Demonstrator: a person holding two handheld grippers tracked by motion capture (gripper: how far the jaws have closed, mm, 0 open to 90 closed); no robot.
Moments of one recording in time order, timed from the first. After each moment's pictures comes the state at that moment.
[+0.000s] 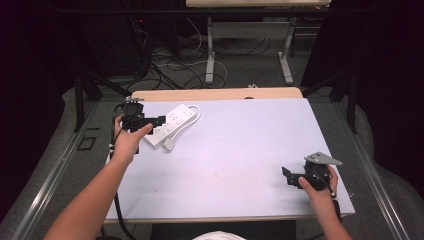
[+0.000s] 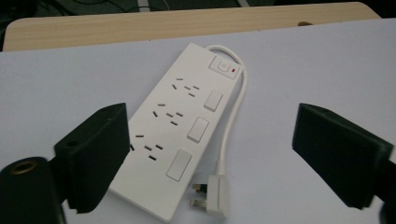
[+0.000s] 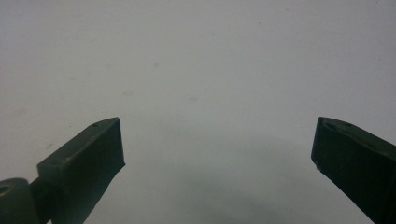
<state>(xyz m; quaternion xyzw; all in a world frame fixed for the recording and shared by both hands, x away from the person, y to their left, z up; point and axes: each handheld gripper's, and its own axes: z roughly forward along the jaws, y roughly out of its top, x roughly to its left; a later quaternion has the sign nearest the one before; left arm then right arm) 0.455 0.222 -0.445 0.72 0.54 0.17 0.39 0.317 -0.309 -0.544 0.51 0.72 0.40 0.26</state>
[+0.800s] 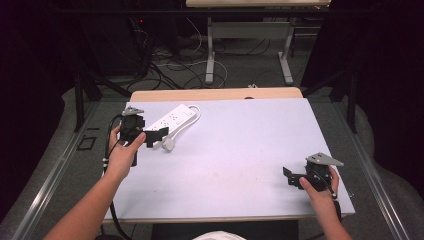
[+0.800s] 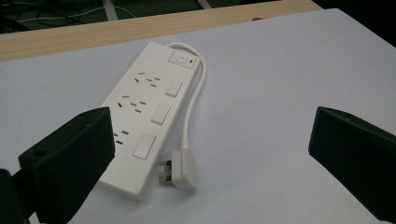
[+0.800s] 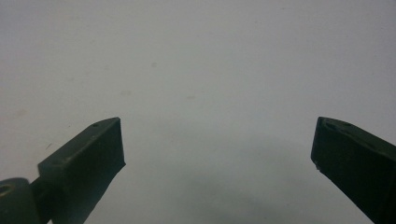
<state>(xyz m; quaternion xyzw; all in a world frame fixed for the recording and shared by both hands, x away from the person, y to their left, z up) 0.408 0.220 -0.445 0.75 0.49 0.17 0.42 0.314 -0.311 -0.544 0.52 0.71 0.40 0.26</state>
